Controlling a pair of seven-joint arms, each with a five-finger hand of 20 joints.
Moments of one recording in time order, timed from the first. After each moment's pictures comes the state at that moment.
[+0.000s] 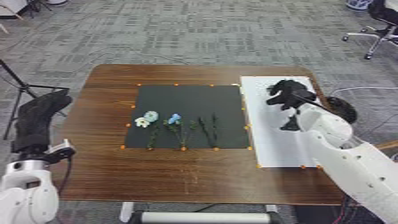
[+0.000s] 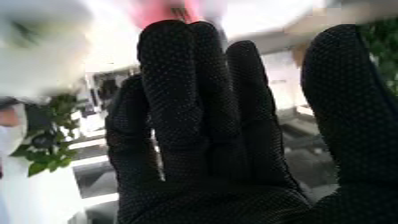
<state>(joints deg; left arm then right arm) 115.0 -59.0 -103.5 -104.8 60.0 12.5 19.5 -69.5 -47.5 57.2 -88.3 -122.1 1.1 20.0</state>
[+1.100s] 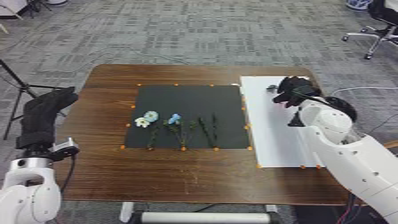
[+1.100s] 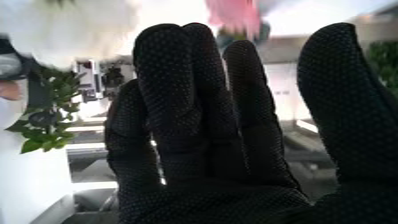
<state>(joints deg) 114.3 -59.4 -103.2 -105.4 61.5 10.9 19.3 -68.0 -48.3 57.5 -84.8 -130.9 -3.7 20.4</state>
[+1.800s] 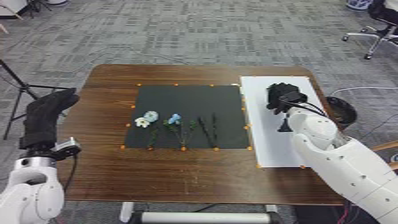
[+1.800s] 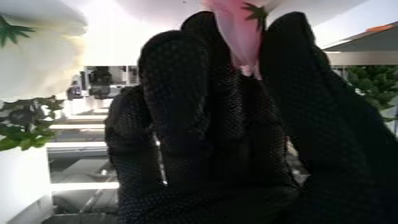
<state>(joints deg) 112.5 -60.3 -102.5 -103.4 61.6 10.5 19.4 -66.4 -48.5 50.5 -84.6 -131.3 0.3 21.9</state>
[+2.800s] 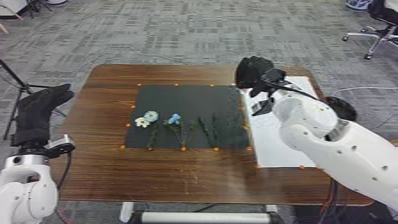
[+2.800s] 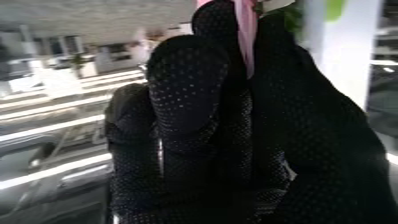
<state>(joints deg) 113.1 -59.0 -103.9 -104.4 61.2 10.7 19.1 -54.2 -43.1 37.0 -102.2 -116.5 7.4 19.7</state>
